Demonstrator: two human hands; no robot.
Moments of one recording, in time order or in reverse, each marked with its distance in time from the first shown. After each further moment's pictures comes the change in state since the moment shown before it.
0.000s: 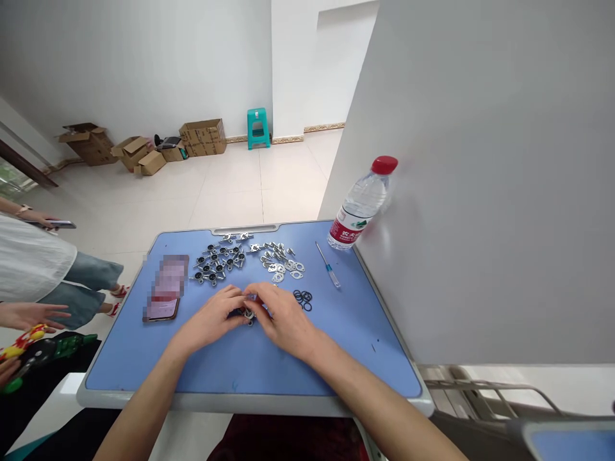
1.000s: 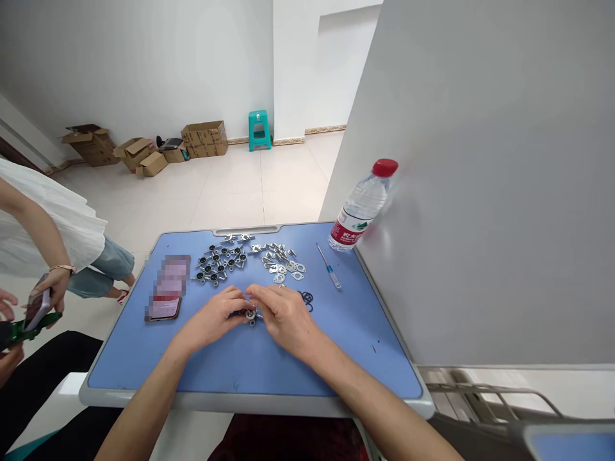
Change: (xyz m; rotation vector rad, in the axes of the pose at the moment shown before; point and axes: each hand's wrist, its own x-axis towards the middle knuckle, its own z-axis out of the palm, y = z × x) left_hand 0.000 -0.002 -0.001 0.014 -0.006 0.025; right_hand 0.001 -0.001 -0.004 -0.086 0.031 -0.006
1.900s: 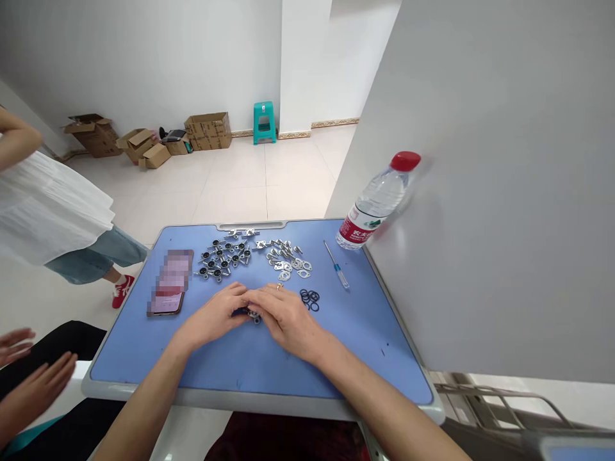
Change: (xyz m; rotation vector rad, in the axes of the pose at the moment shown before) left_hand 0.001 0.000 0.000 0.044 0.006 0.020; right_hand 0.002 -0.001 0.002 0.191 -0.106 -0.119
